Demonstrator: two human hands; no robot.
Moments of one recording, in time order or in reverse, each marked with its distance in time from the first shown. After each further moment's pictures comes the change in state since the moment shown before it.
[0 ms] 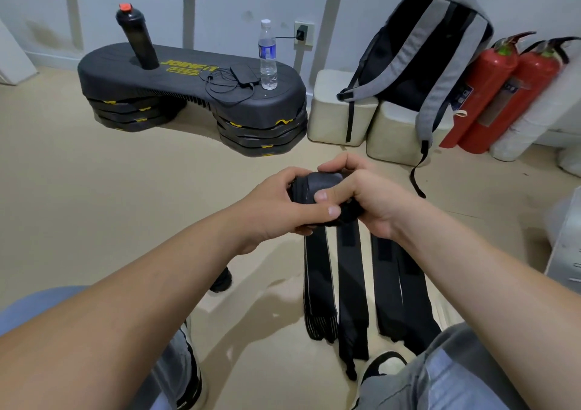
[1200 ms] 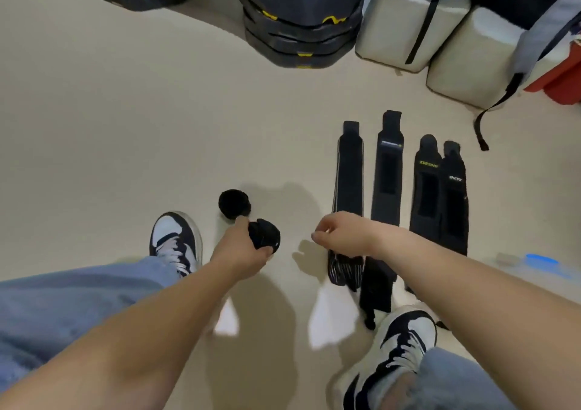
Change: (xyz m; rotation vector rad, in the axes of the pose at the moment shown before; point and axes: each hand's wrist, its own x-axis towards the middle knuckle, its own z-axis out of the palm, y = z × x) left_hand -0.013 -0.312 -0.028 0.432 0.235 -0.560; right_hand 0.072 0.218 0.041 -1.104 -0.428 0.419
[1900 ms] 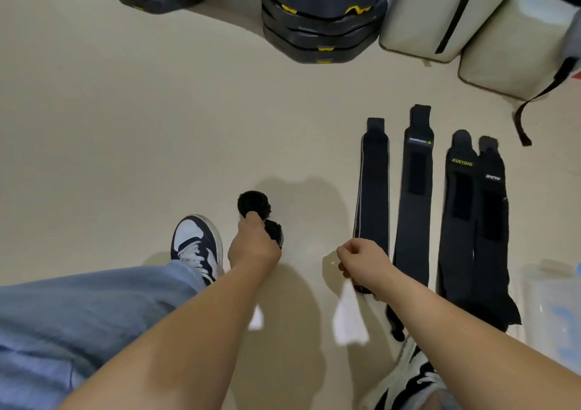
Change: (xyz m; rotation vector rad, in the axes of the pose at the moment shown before) left_hand 0.033 -0.002 0.006 0.105 0.183 -0.133; right_hand 0.028 0.025 0.074 0.528 0.222 0.197
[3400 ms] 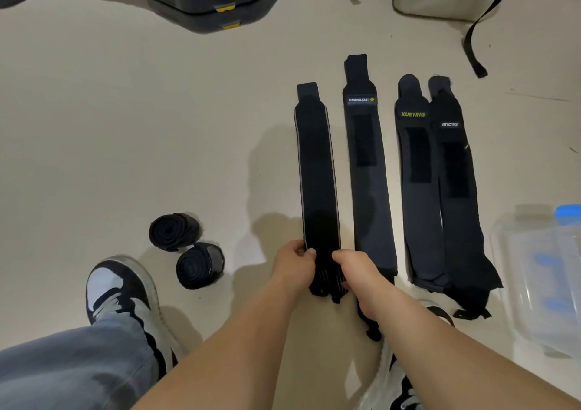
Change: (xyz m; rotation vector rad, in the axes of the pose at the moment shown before) left_hand -0.002 0.107 0.162 -0.488 -0.412 -0.142; right_hand 0.073 0.086 -0.028 0.669 0.081 0.564
